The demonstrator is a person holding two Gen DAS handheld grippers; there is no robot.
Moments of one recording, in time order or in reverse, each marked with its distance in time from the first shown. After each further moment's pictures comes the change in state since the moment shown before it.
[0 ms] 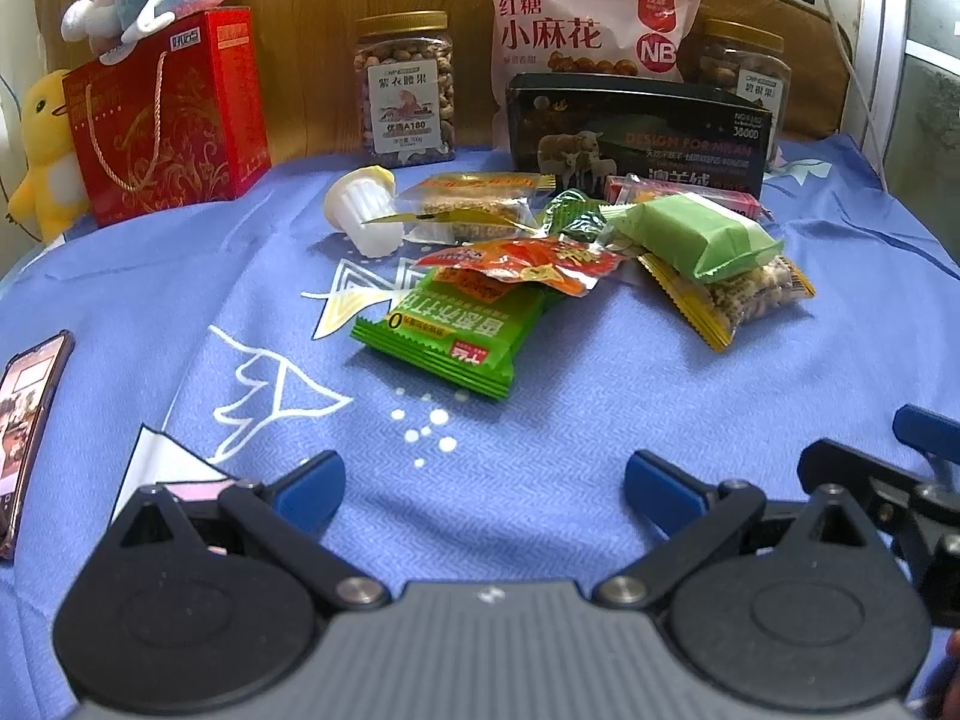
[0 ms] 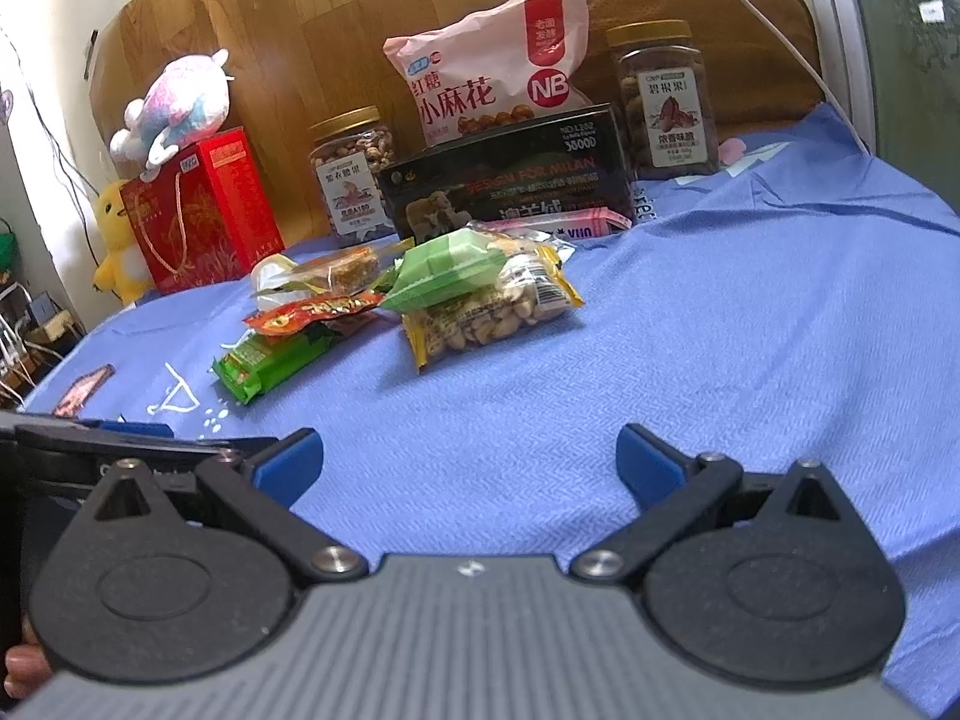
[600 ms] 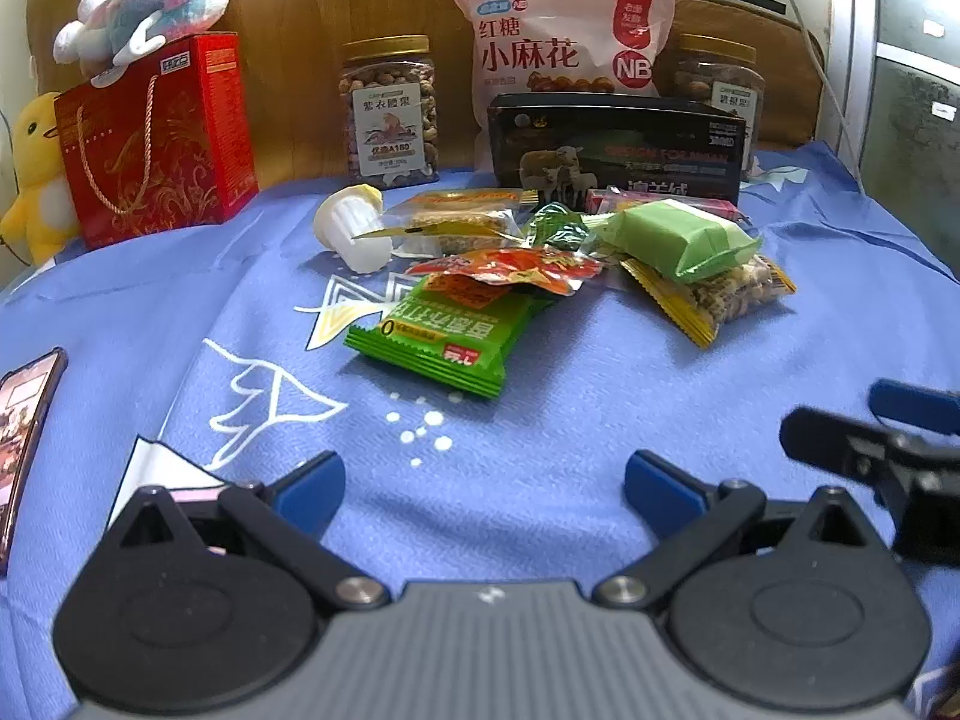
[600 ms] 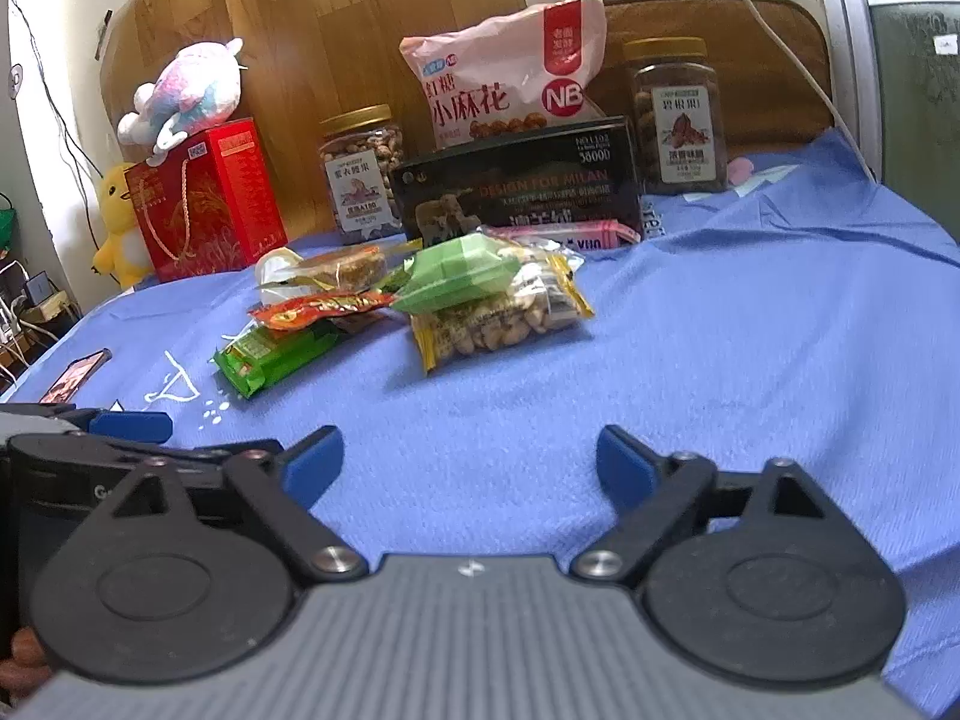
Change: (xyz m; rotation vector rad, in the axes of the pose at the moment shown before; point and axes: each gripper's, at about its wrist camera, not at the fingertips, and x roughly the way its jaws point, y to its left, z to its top) left arm -0.004 0.002 -0.013 0.031 -0.064 -0.033; right arm -0.001 0.008 0.001 -0.052 -0.015 -0.013
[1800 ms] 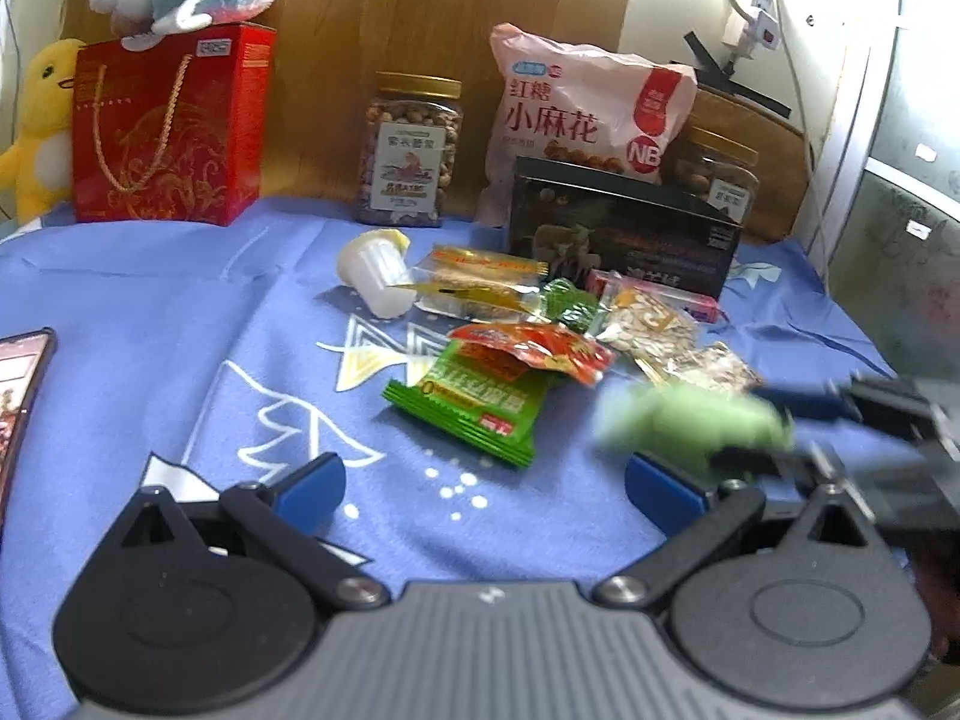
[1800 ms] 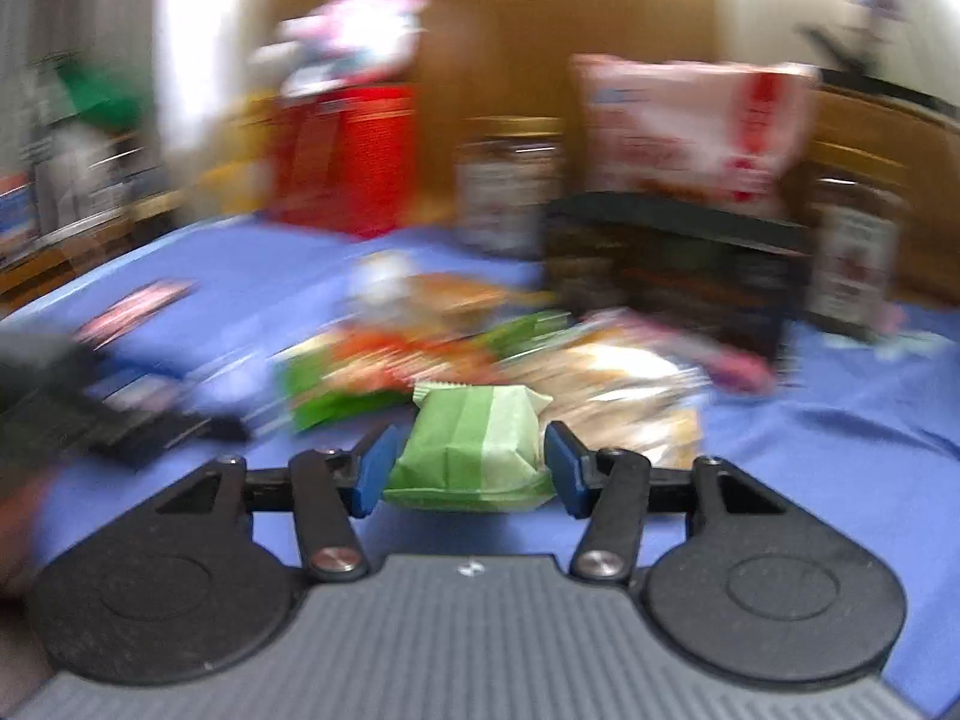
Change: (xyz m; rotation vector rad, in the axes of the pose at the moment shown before) left arm -0.014 0.046 0.010 -0.148 -0.079 -0.154; right arm 0.023 0.012 0.044 -0.365 0.055 0.291
